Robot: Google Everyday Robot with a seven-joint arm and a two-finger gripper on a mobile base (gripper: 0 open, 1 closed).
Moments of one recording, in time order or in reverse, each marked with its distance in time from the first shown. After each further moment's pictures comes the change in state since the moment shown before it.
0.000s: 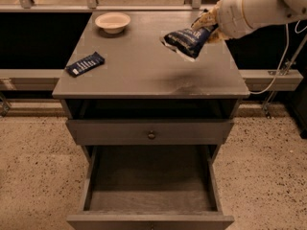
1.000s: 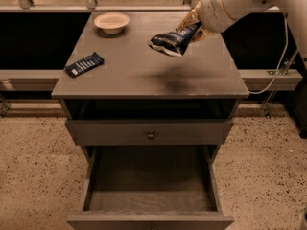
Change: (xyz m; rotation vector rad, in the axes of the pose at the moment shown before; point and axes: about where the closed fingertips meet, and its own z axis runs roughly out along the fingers) arm -0.002 -0.008 0.048 -0.119 -0.143 0.030
